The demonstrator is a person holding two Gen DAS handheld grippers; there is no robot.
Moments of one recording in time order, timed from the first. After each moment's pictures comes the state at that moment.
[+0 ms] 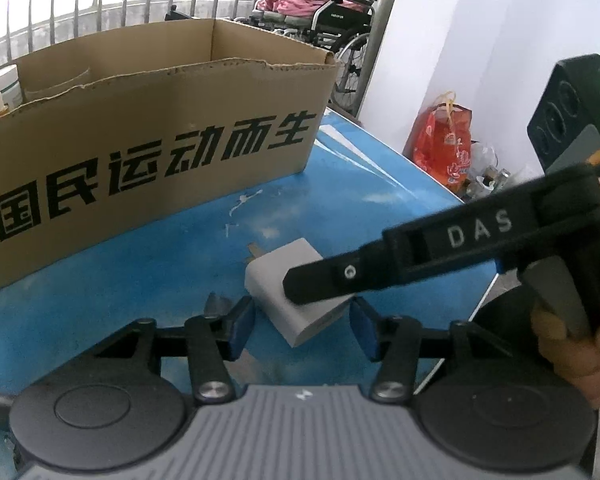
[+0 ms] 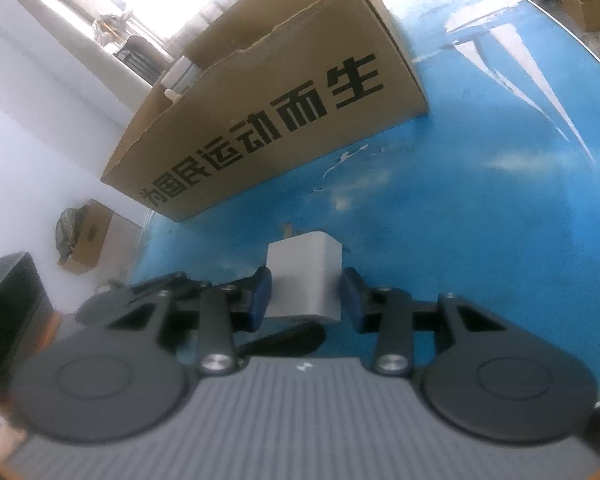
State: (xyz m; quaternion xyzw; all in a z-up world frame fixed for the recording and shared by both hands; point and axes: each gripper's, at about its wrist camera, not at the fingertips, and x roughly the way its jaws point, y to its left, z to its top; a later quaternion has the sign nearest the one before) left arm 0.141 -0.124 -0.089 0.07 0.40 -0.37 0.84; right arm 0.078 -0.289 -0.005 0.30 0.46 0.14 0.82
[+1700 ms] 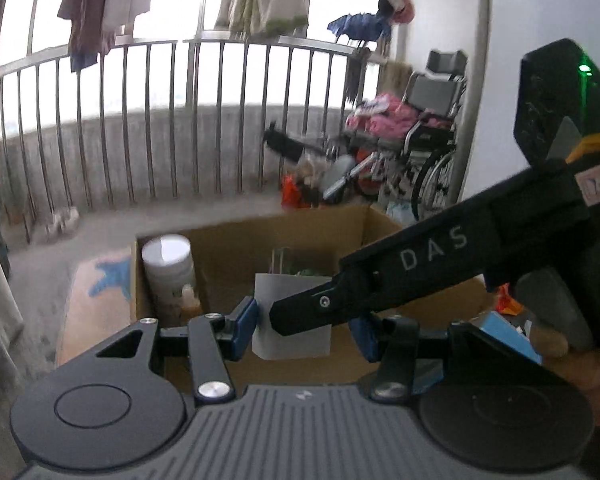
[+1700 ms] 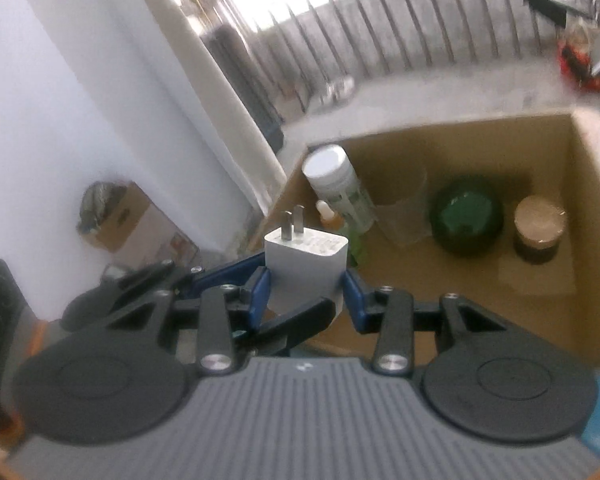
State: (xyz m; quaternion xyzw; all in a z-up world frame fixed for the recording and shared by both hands) left arm 0.229 -0.037 0.019 0.03 0.27 -0.26 0.93; right arm 0.235 -0.192 0.131 0.18 0.42 0.23 0.86
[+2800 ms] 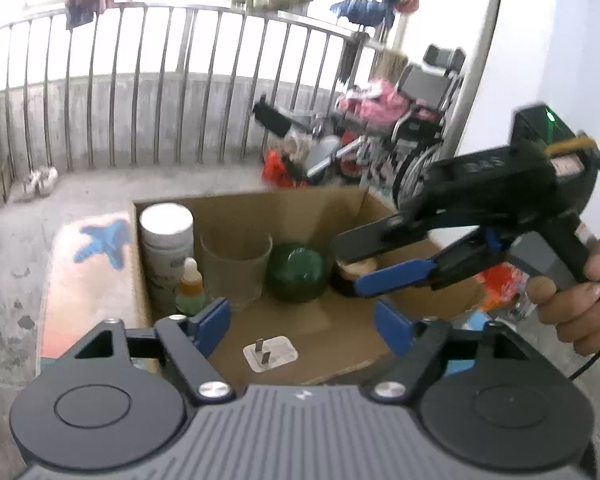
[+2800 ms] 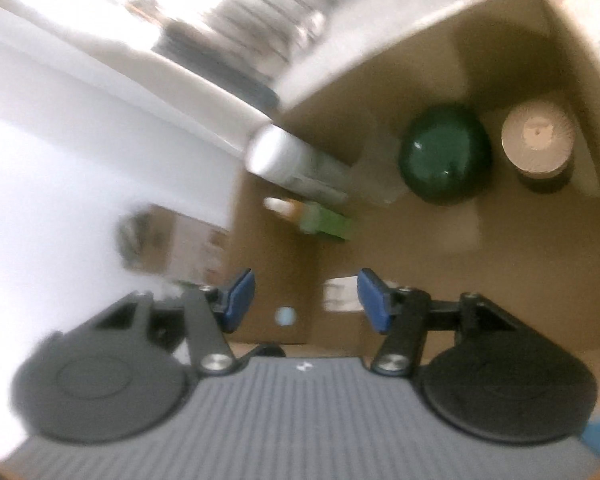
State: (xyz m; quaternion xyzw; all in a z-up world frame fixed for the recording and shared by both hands) left arm 0.219 0.012 0.030 -0.01 0.30 -0.29 0.91; right arm 0.275 -0.254 0.090 0.36 0.49 0.23 0.76
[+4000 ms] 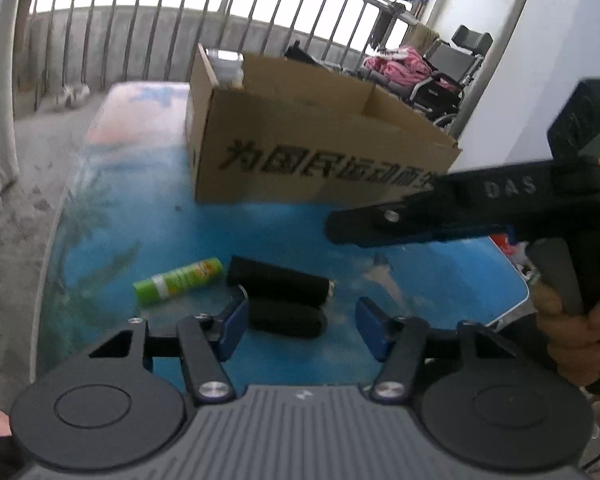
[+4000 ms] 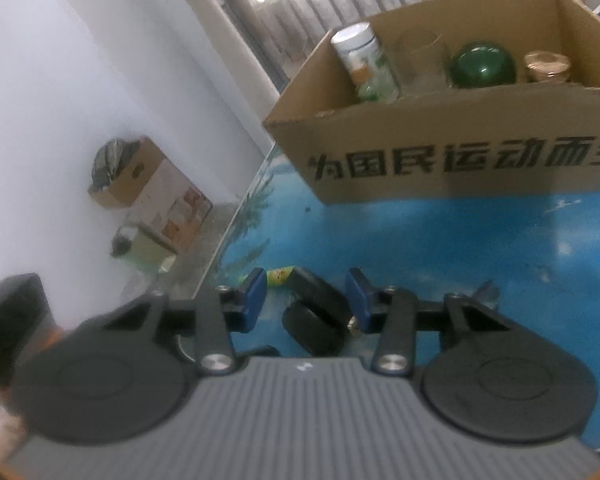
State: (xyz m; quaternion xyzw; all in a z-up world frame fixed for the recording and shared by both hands) left arm 0.088 0.061 -0.060 -0.06 0.38 -0.26 0.88; right arm 0.091 -0.149 0.066 0.18 0.44 0.24 0.85
